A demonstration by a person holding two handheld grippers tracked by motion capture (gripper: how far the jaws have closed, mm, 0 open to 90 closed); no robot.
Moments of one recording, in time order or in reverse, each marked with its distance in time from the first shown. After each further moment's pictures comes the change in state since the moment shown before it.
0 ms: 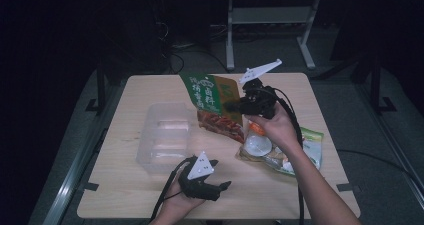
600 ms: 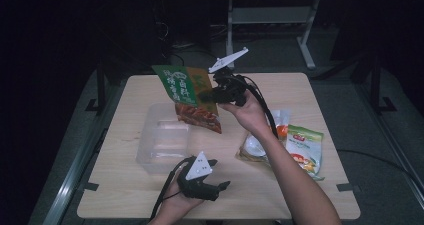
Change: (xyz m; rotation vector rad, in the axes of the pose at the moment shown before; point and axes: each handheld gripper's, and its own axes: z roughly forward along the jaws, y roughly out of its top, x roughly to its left) left arm 0.000 -0.002 -0.002 -0.022 -0.001 -0.006; right arm 0.000 0.046 0.053 -0.010 0.054 -0.045
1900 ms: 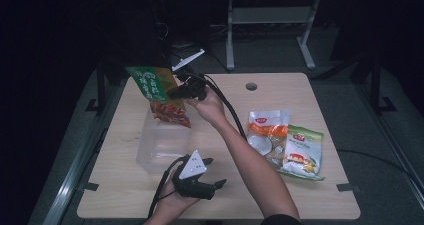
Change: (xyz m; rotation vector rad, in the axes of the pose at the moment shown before) left arm 0.006 -0.001 -0.010 -0.024 0.006 -0.015; right arm -0.018 0.032 0.116 -0.003 0.054 0.033
